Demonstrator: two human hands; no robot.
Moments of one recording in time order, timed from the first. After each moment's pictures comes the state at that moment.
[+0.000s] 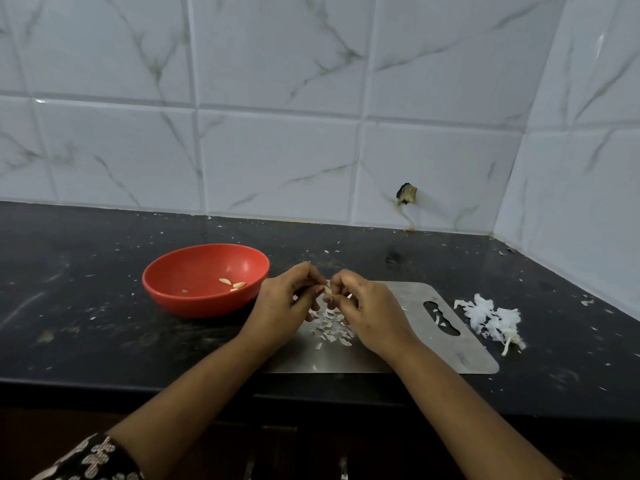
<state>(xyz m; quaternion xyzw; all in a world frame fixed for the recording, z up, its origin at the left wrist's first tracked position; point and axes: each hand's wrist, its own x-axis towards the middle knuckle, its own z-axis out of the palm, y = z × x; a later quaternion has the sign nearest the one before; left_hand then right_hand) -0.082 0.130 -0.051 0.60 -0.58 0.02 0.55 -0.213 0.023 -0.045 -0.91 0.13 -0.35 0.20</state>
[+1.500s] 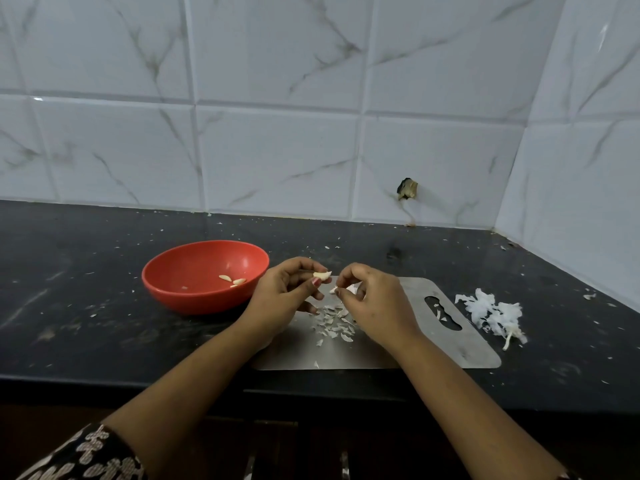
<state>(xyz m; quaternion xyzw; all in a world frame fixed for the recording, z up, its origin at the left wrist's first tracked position) -0.082 0.130 -0.045 0.54 -0.47 -0.23 0.66 -0.213 0.018 -0.046 -0.88 0.22 -0.37 0.19</state>
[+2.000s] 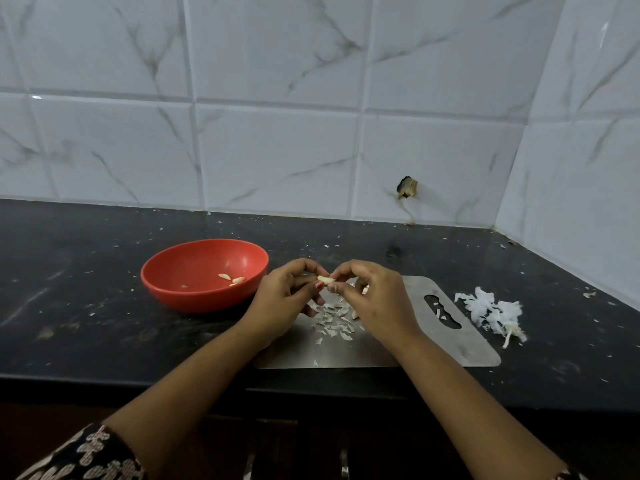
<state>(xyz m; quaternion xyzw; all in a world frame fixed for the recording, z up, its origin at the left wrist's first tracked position) -0.082 0.130 -0.048 0.58 -0.50 -0.19 0.61 -0.213 0.020 -0.043 -0.86 0.15 -0.42 0.24</state>
